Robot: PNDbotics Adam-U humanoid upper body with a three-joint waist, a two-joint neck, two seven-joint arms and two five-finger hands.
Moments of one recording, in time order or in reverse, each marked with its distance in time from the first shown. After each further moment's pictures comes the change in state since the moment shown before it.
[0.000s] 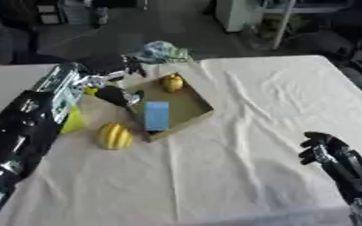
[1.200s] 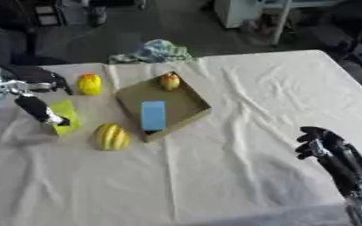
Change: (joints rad) left arm 0.070 0.179 0.055 0.133 -0.110 -0.036 -0.223; right arm -0.003 -0.010 -0.012 0.000 0.005 0.003 -0.006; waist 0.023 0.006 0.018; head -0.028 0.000
